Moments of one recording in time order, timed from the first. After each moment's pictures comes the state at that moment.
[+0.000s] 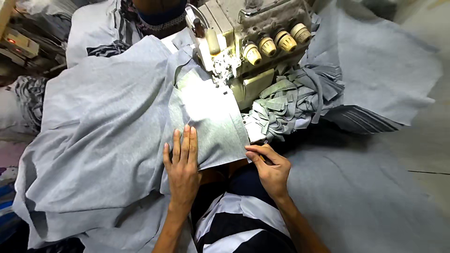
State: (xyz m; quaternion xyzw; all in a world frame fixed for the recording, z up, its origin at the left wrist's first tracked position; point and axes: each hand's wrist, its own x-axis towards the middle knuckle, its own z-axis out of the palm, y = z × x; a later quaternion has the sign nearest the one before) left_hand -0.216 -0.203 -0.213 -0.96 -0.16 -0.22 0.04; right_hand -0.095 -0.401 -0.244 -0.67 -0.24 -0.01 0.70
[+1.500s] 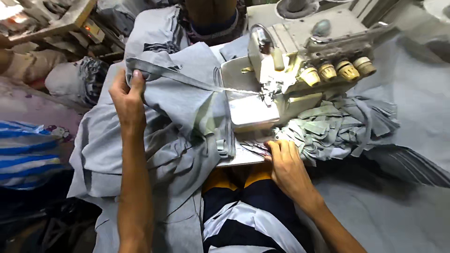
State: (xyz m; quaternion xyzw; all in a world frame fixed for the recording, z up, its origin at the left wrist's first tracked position) left_hand -0.207 -0.004 -0.086 -0.78 -0.25 -0.45 -0.34; right_hand -0.056 -0.374 -0.218 -0.84 -0.48 -0.06 0.23
